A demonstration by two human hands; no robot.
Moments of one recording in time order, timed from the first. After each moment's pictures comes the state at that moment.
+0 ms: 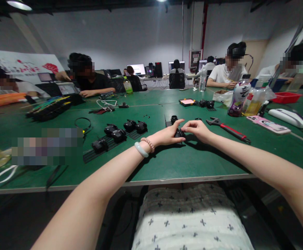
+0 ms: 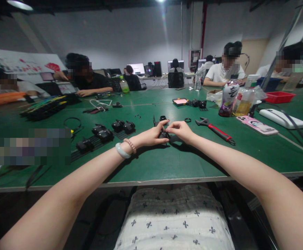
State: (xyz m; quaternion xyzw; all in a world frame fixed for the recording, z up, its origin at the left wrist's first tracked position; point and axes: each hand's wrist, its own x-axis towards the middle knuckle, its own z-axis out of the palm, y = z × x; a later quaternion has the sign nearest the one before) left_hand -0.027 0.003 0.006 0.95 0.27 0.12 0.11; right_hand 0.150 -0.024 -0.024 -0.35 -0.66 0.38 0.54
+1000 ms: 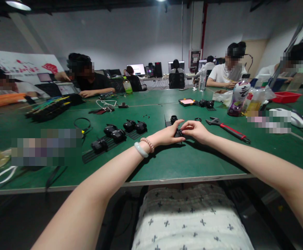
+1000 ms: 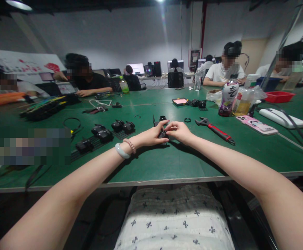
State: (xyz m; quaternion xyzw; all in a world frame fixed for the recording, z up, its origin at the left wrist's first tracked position) left_hand -0.026 0.004 0.005 0.95 0.27 0.12 0.10; right_hand 0.141 -0.026 -0.028 -0.36 -0.62 0.43 0.55
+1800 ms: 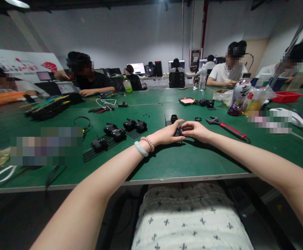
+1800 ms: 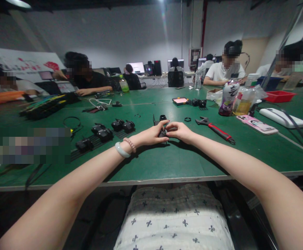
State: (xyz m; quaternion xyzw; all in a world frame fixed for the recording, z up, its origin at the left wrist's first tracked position) left_hand -0.025 0.000 0.008 0.95 0.26 0.12 0.11; right_hand 0.150 -0.020 -0.033 -0.36 -0.62 0.50 0.50
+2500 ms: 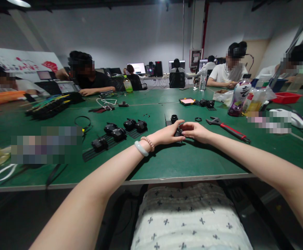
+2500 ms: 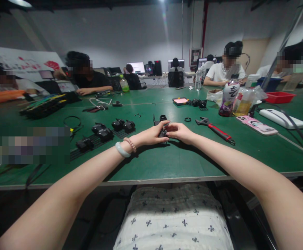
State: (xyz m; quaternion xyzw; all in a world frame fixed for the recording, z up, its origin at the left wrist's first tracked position) left_hand -0.025 -0.001 0.010 0.95 0.26 0.13 0.12; right_hand 0.149 -0.022 -0.033 -0.34 -0.61 0.53 0.49
